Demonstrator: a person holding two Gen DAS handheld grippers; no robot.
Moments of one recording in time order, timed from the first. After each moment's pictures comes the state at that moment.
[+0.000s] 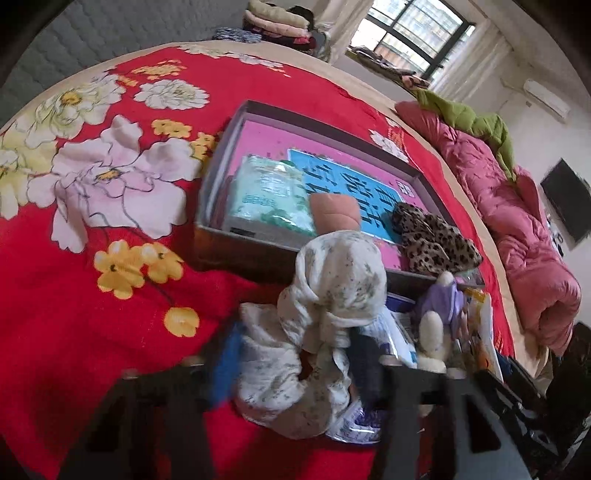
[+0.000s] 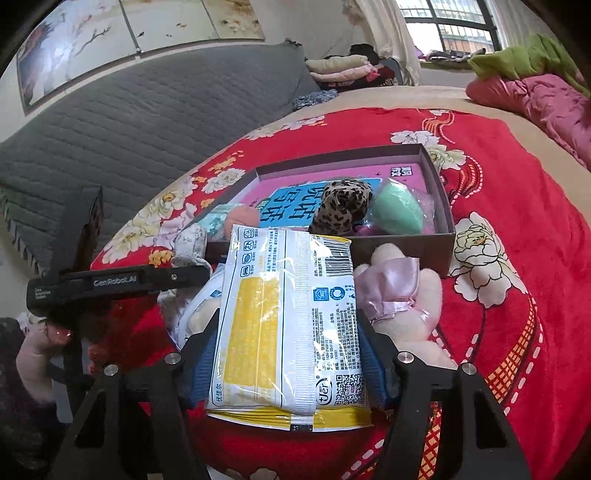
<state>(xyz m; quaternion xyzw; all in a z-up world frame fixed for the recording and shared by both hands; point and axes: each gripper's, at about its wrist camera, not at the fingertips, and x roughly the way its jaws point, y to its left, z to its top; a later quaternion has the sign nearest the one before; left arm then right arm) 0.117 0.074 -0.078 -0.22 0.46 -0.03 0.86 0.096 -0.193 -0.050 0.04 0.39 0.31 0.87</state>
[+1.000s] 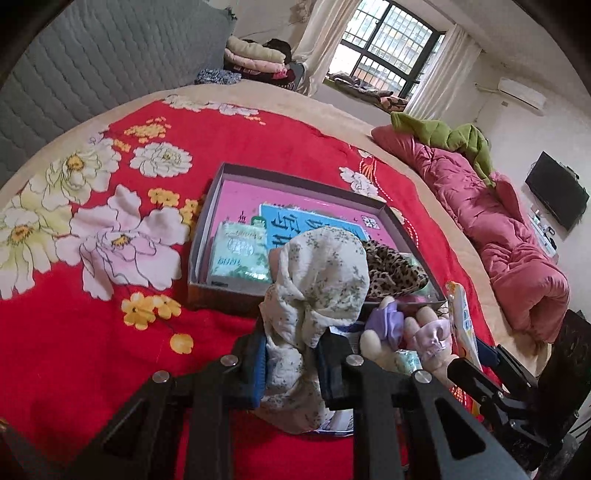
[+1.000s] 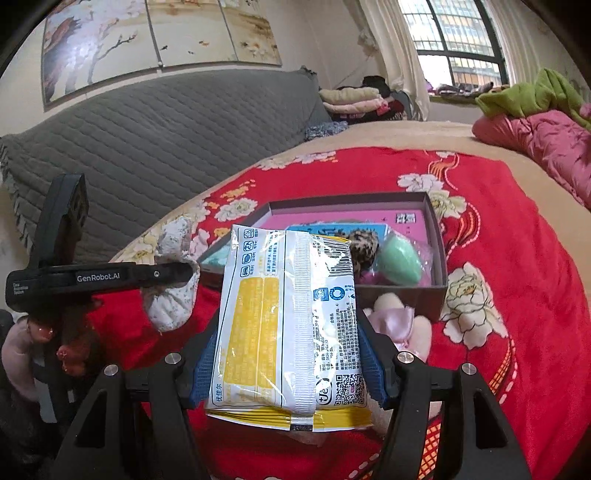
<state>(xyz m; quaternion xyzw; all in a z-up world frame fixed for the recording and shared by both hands) 0.093 0.054 -0.015 -0.18 0.39 -0.04 0.90 0.082 -0.194 -0.015 0.02 0.32 0.32 0.89</state>
